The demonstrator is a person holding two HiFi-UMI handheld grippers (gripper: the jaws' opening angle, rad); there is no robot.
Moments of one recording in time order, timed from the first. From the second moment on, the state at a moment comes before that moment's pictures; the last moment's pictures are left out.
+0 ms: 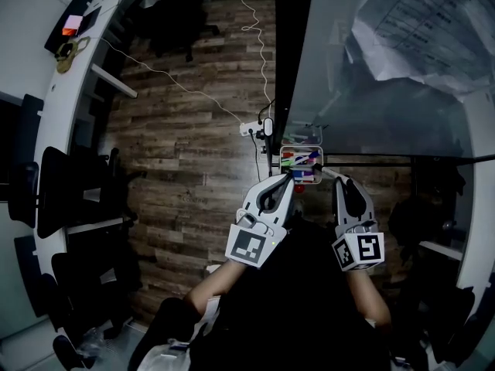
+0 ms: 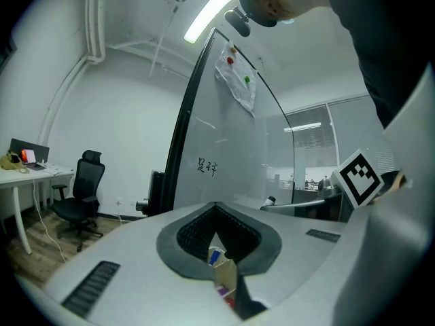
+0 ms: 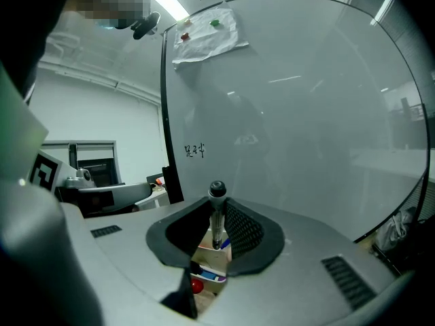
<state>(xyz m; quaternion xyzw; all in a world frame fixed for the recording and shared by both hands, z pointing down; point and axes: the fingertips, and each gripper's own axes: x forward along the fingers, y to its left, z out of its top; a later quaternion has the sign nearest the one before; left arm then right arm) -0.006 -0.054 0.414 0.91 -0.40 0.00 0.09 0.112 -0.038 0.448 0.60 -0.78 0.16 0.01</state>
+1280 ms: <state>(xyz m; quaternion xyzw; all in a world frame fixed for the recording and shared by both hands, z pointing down) 0.008 -0.072 0.419 0.91 -0.41 0.01 0.09 0.124 -0.065 0.479 0.59 -0.78 0.20 0.03</state>
